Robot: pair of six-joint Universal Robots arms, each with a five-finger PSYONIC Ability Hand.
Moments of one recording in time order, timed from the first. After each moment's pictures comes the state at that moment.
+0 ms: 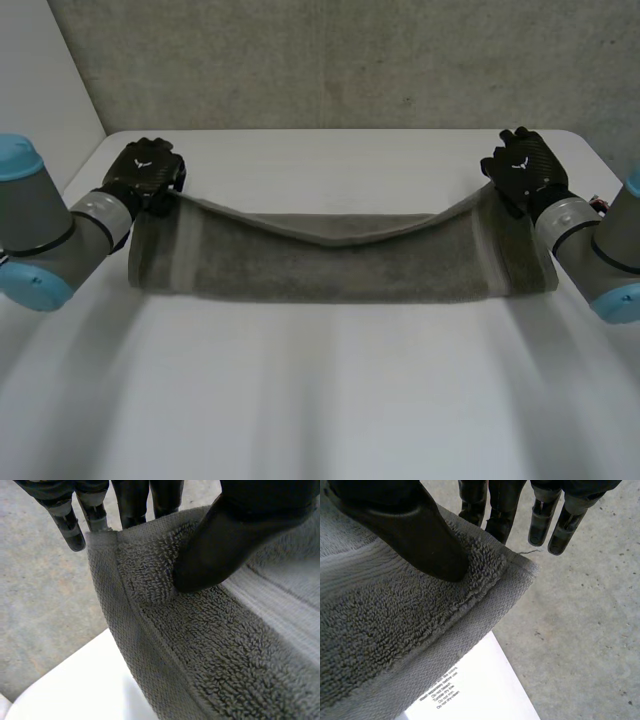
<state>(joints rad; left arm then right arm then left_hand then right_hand) 4.58 -2.29 -1.19 3.36 -1.23 3.47 1.70 -0.86 1.27 -0.39 1.22 2.44 1.31 1.32 0.22 0.23 1.15 1.32 1.31 0.21 0.23 1.16</state>
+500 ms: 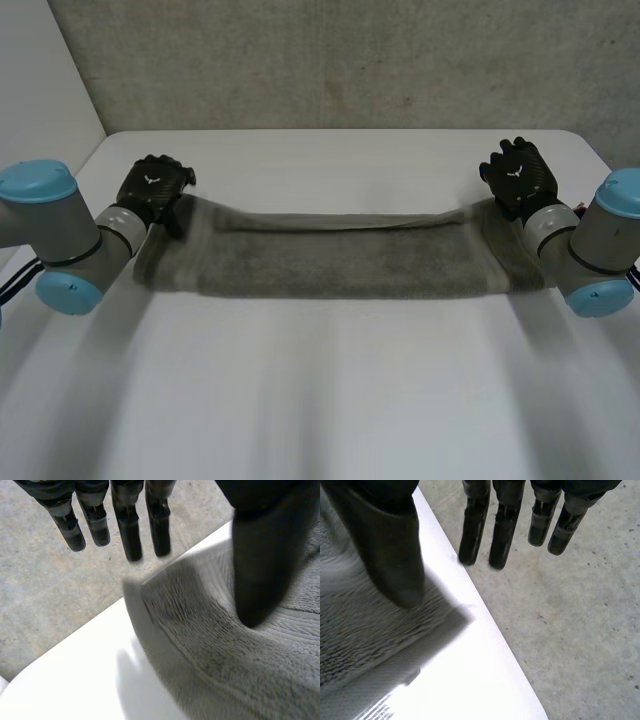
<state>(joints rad) 4.57 -2.46 -1.07 3.40 -1.29 3.48 1.70 -0.66 1.08 -0.42 1.27 2.43 0.45 0.45 0.22 0.23 0.26 0.66 0.66 0.21 0.23 0.45</state>
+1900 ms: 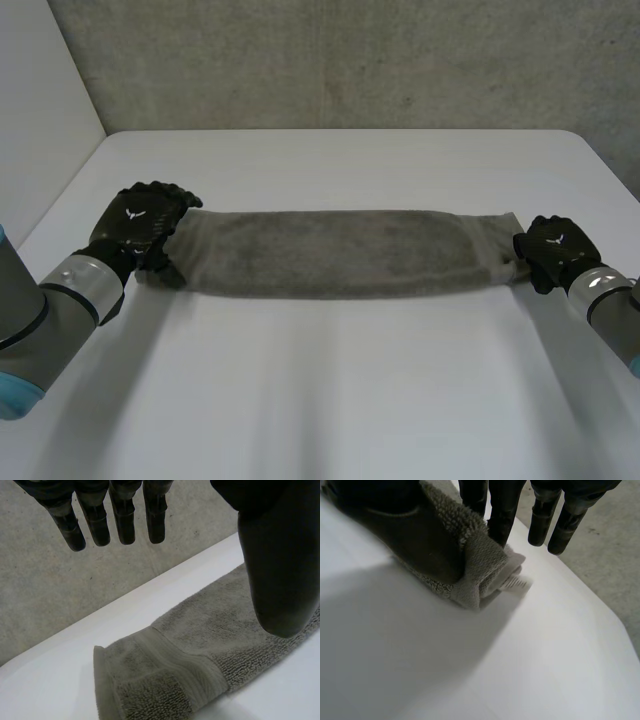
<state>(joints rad) 4.55 -1.86 -1.81 3.51 -1.26 3.37 1.56 -0.93 1.58 -0.33 1.24 2.54 0.34 0.29 0.22 0.23 0.08 1.30 1.28 0.21 0.23 1.14</state>
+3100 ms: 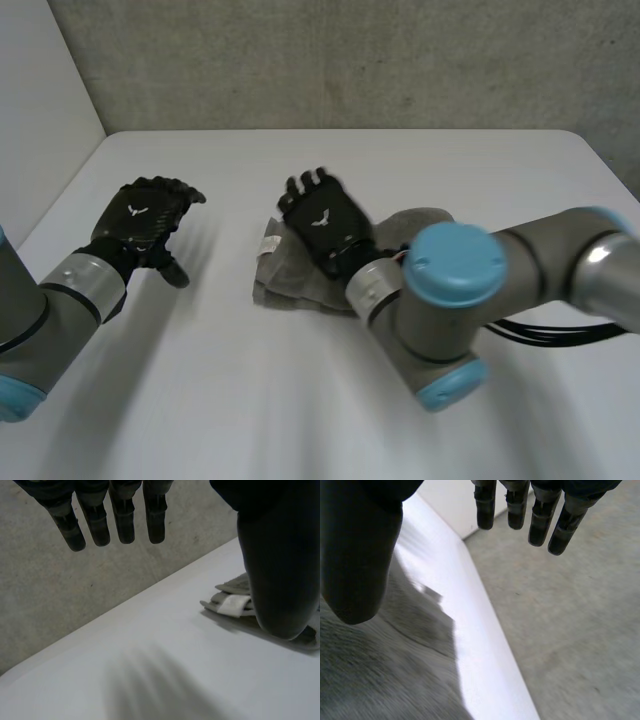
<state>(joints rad) 4.53 -1.84 -1.82 3.52 -1.26 3.37 2.30 -0.86 1.28 -0.41 1.46 2.42 0.34 0.28 0.22 0.23 0.08 0.26 0.26 0.21 0.23 0.06</state>
